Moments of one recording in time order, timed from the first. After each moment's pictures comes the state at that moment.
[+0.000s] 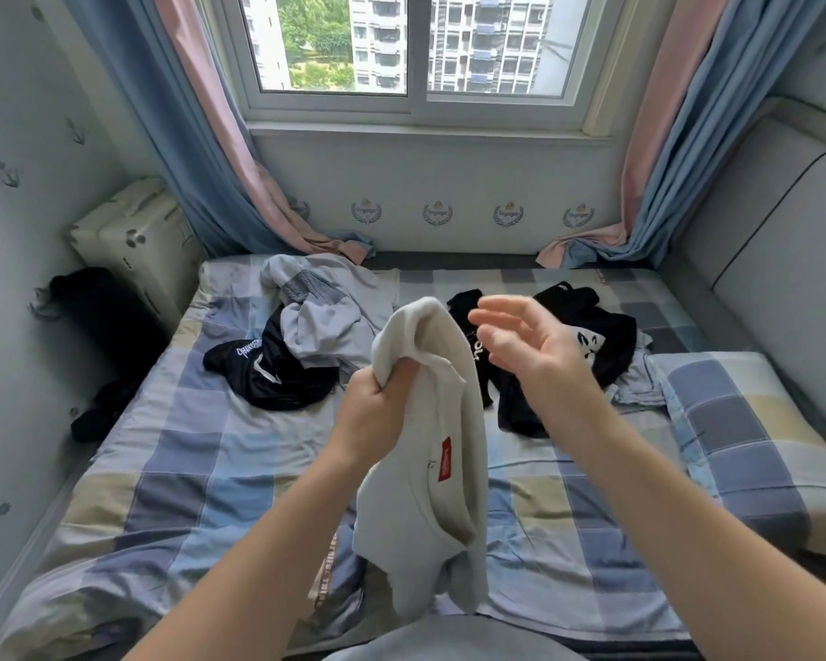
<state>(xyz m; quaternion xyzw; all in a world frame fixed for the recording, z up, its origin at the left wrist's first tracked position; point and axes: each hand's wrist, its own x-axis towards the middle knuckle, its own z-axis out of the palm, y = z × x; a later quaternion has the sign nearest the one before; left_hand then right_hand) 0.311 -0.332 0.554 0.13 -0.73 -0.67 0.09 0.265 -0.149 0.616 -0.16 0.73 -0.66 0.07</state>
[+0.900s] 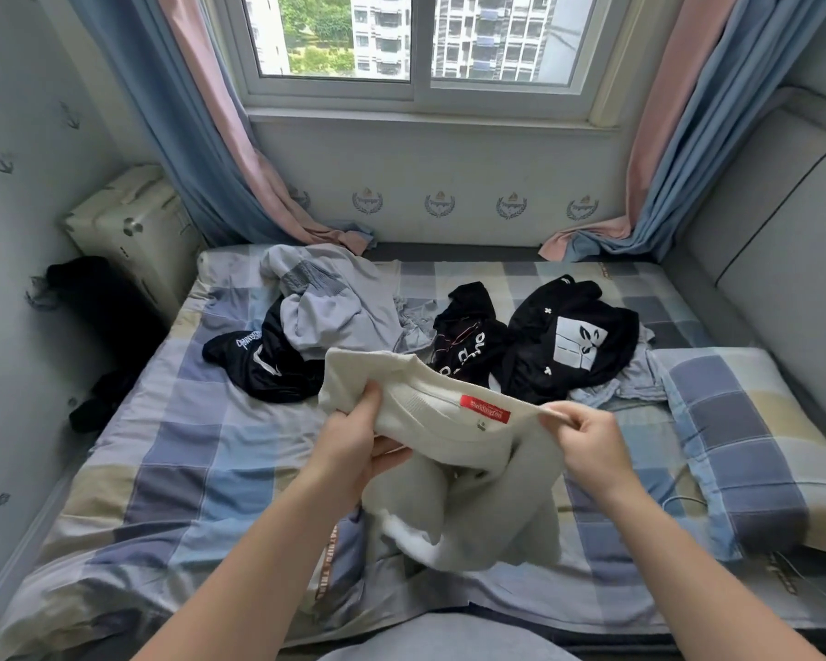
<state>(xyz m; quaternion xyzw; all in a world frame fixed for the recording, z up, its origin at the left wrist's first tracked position) 0.326 -0.346 0.520 0.31 -0.51 -0.80 -0.03 0.251 -0.083 0.490 -0.03 0.83 -0.55 0.04</state>
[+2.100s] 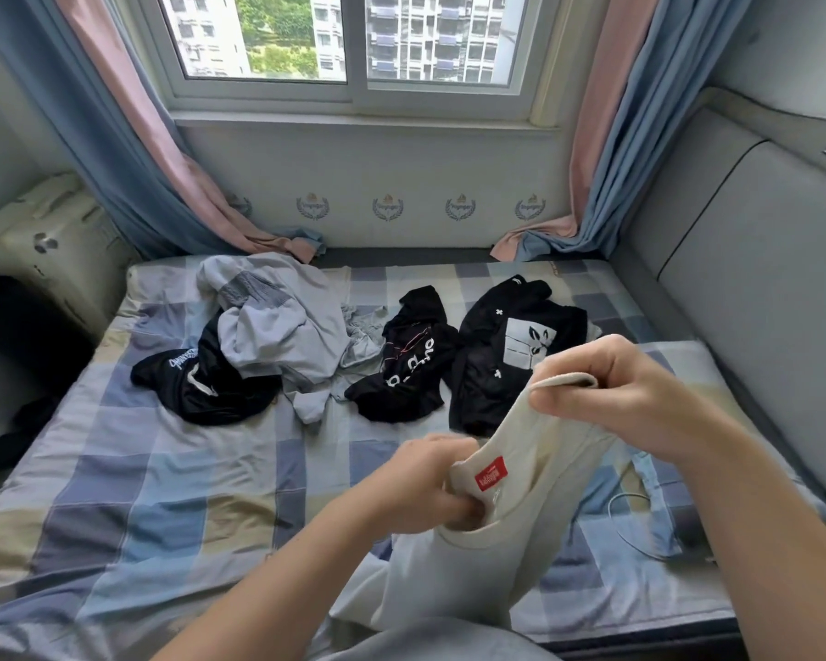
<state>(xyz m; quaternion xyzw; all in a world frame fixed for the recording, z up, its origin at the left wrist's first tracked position) 0.261 -0.210 0.508 -0.20 -0.88 -0.42 -0.13 0.214 0.008 0.647 -0.33 0.76 -0.52 0.20</state>
